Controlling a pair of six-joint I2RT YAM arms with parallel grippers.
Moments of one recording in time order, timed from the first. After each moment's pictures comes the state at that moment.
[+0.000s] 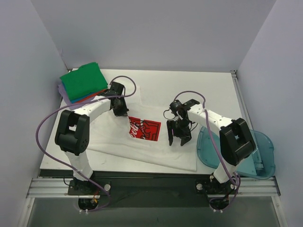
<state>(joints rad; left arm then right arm) -0.34 1.83 1.29 -0.53 -0.01 -0.63 0.56 1.69 1.15 -1.00 -0.17 0.48</state>
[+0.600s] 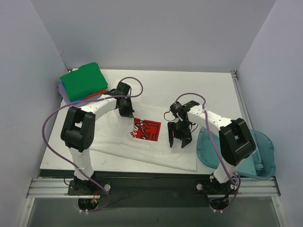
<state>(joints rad) -0.40 1.92 1.36 -0.54 0.05 -0.60 0.56 1.69 1.13 -1.00 -0.17 0.52</state>
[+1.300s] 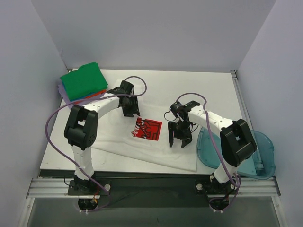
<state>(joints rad) -0.42 1.97 1.42 -0.55 0.11 -0.57 0.56 1.68 1.12 -1.00 -0.17 0.54</state>
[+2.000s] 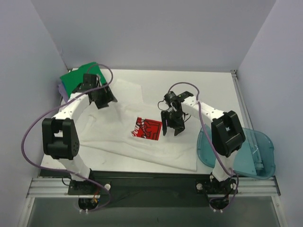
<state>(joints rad) -0.10 1.72 1.35 -0.51 0.22 -0.57 0.56 1.83 1.35 -0.99 -0.15 0.48</state>
